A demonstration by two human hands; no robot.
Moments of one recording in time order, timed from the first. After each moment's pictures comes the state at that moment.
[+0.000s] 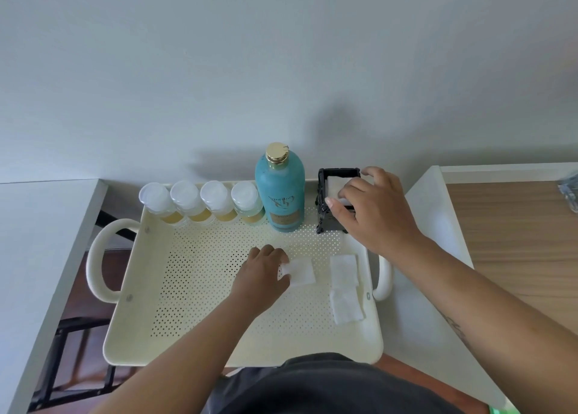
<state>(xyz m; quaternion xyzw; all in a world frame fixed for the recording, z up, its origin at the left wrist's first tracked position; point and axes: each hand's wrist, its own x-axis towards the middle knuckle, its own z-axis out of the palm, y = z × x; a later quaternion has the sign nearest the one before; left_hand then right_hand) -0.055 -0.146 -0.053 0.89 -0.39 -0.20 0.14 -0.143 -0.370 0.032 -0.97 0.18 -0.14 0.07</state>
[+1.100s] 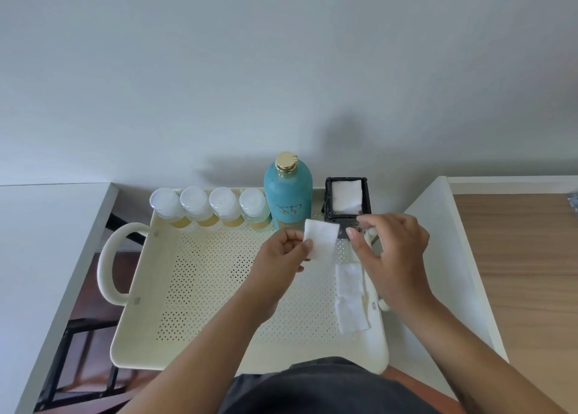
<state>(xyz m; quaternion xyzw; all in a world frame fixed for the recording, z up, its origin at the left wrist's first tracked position) -0.064 -0.175 0.018 0.69 -0.09 -0.41 0.60 -0.186 -0.331 0.026 -0.89 0.28 -0.25 0.25</state>
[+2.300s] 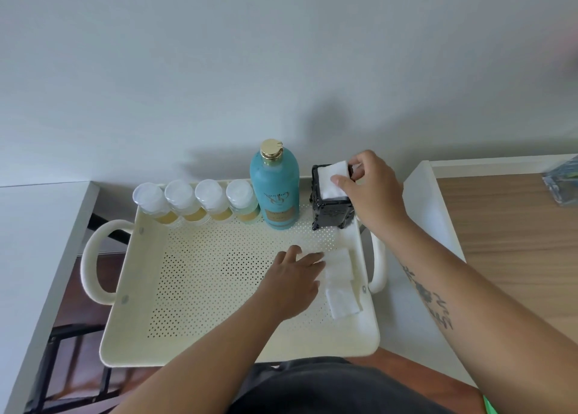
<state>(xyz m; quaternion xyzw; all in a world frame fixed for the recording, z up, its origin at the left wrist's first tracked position) -0.089 -0.175 -0.052 0.80 -0.57 -0.20 0.02 -0.128 -0.367 0.056 -0.85 0.39 -0.16 0.32</state>
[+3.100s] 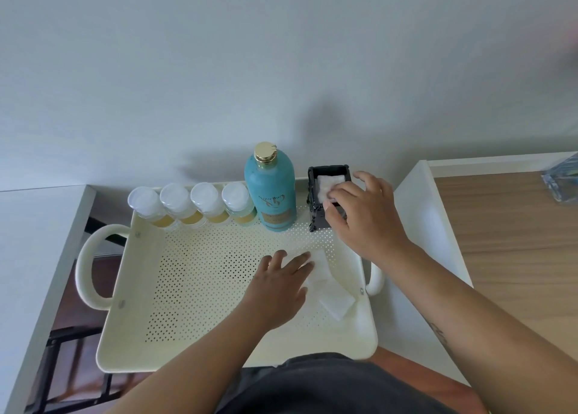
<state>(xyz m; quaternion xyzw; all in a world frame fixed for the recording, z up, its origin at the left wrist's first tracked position) -0.083 -0.155 -0.058 0.81 -0.56 -0.17 -0.01 -0.153 -0.357 0.029 -0.96 0.22 -0.13 0.11</state>
